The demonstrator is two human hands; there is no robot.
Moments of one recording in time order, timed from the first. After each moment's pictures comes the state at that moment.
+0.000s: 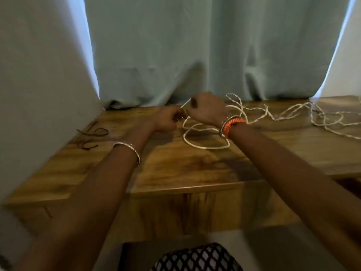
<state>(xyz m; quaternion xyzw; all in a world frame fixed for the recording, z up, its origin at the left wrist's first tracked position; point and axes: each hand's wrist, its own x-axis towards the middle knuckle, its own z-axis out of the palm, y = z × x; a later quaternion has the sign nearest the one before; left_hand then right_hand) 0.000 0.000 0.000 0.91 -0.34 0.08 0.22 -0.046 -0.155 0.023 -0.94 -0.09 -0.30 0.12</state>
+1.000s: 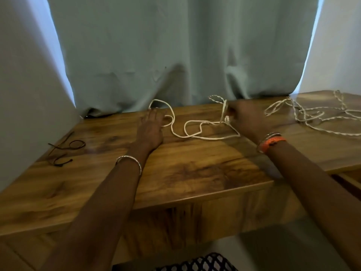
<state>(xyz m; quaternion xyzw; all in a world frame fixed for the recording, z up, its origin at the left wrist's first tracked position) 0.055 -0.024 -0.054 0.92 -0.22 0.29 0.11 -0.067 -0.283 -0.004 -0.94 0.02 -0.34 0.07</state>
